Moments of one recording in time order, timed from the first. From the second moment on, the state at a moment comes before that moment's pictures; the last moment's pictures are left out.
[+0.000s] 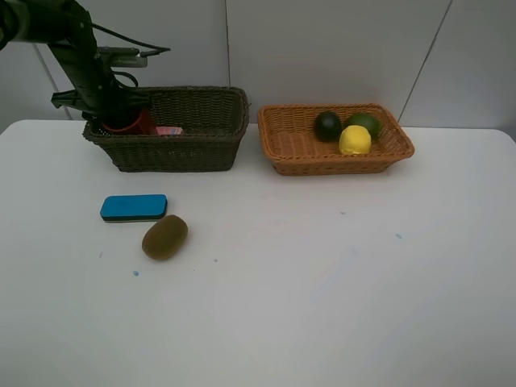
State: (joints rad) left arm -0.10 2.30 -1.81 0.10 0.81 -0.25; right arm -0.04 0.00 -0.53 0.02 1.06 -0.08
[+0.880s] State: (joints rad) left arm -0.11 2.25 -1.82 0.09 0.84 -0.28; right arm -0.04 0.00 -0.53 0.02 1.06 -0.08
